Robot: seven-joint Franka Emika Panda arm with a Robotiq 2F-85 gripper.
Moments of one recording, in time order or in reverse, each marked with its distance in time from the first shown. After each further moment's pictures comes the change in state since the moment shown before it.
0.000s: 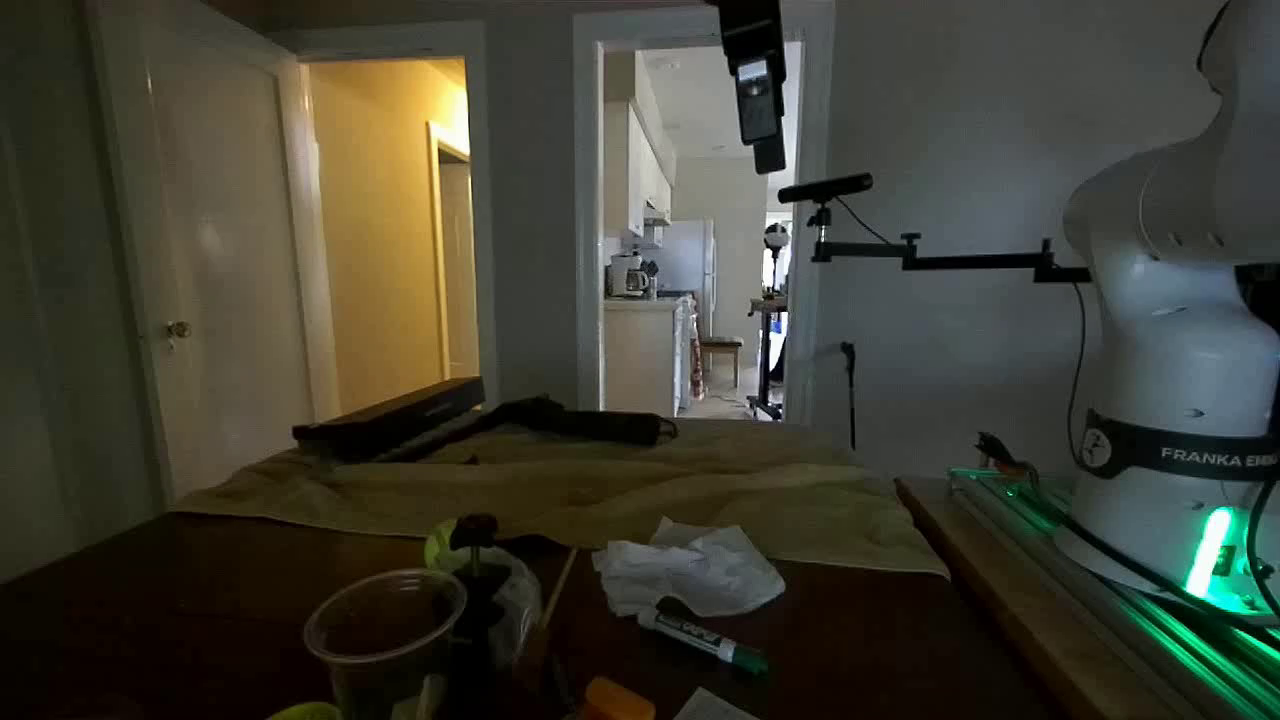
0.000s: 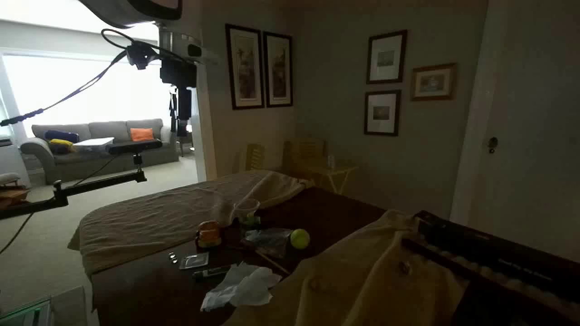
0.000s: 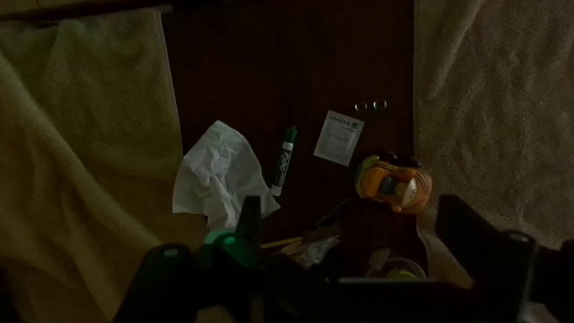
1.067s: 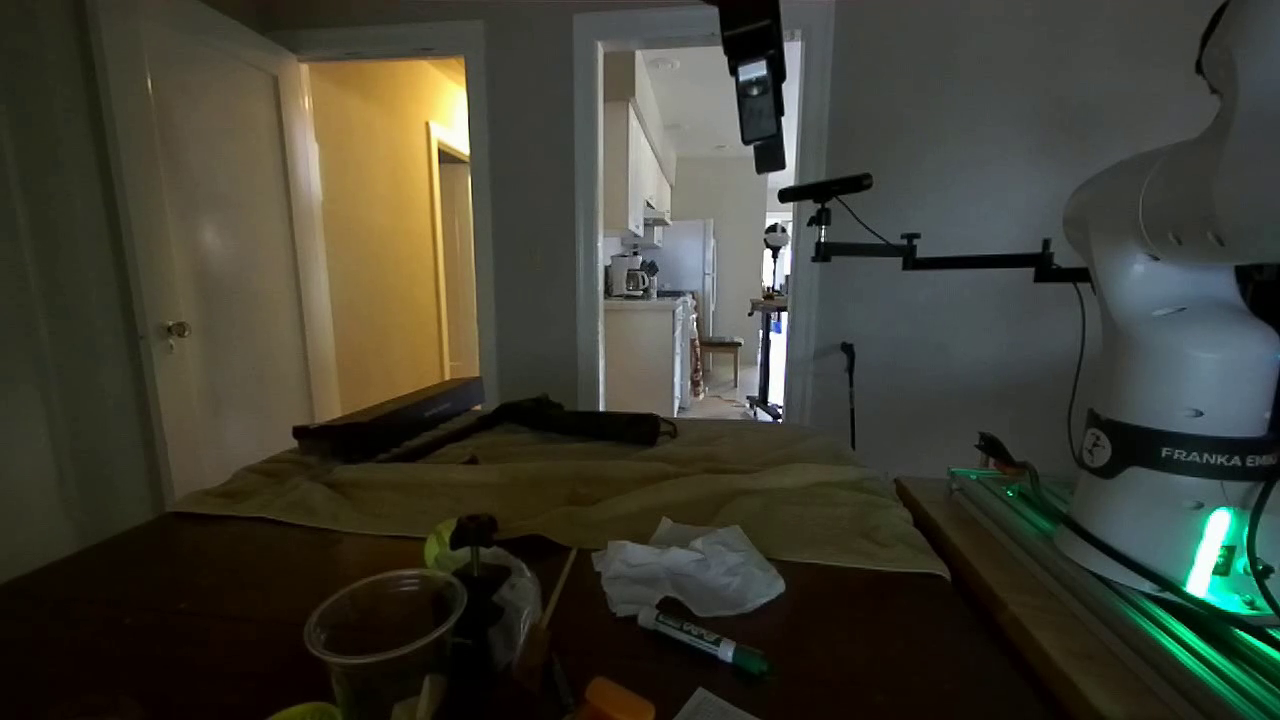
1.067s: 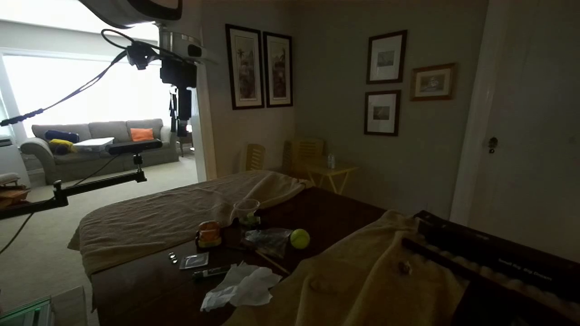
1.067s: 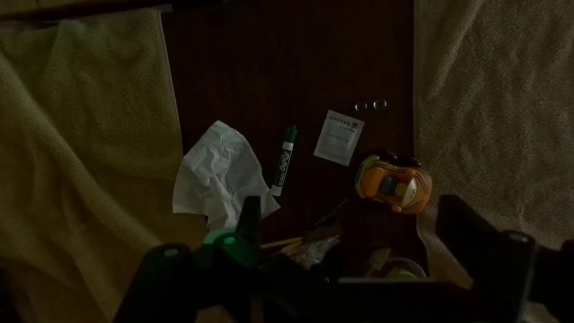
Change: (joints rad) arm 0.000 0.000 -0.001 -0.001 0.000 0.000 0.000
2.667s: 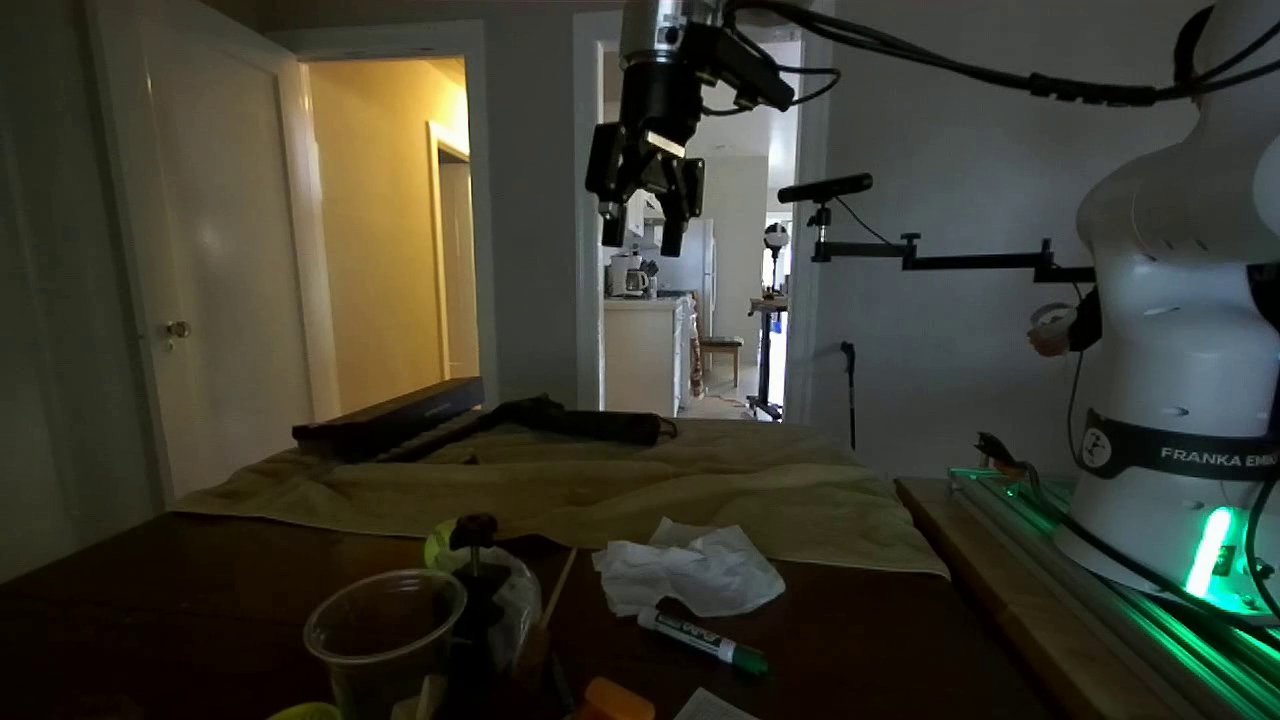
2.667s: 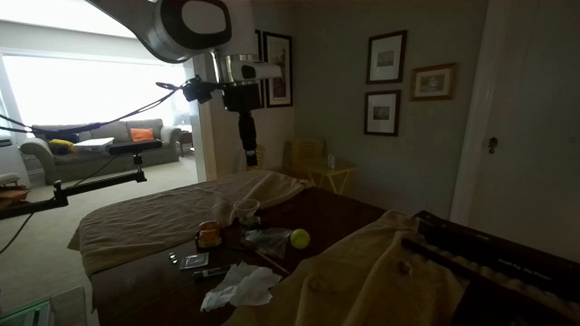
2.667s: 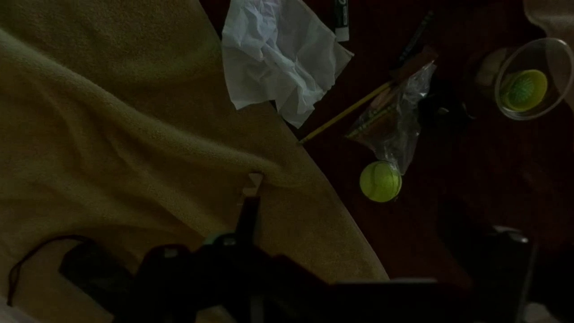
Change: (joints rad) arm -0.160 0.091 -0.156 -0.116 -0.111 0.443 0.110
